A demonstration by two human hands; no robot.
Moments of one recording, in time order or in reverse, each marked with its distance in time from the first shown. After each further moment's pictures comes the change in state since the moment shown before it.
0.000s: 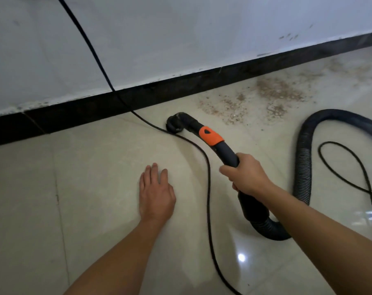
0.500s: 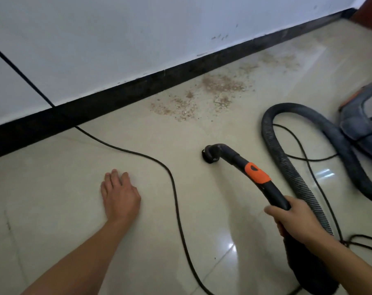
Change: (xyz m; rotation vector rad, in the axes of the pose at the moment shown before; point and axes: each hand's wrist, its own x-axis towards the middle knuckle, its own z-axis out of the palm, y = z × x) left_hand 0.001 0.014 0.000 -0.052 -0.004 -0.032; right_hand -0.141 0.177 -0.077 0.277 0.224 0.296
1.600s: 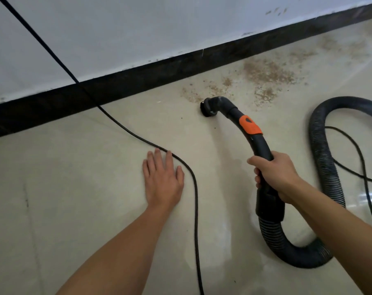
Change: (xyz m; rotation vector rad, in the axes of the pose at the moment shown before) left_hand 0.022 0.053 0.025 0.098 0.023 0.036; right_hand 0.109 -0.115 0.087 0.265 -0.128 -0.023
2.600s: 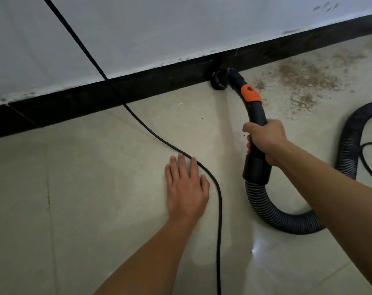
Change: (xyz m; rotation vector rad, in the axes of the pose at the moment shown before) left_hand 0.000 0.001 0.003 0.022 0.031 -0.010; right_hand 0.079 -0.074 0.092 -0.021 -0.021 -0.051
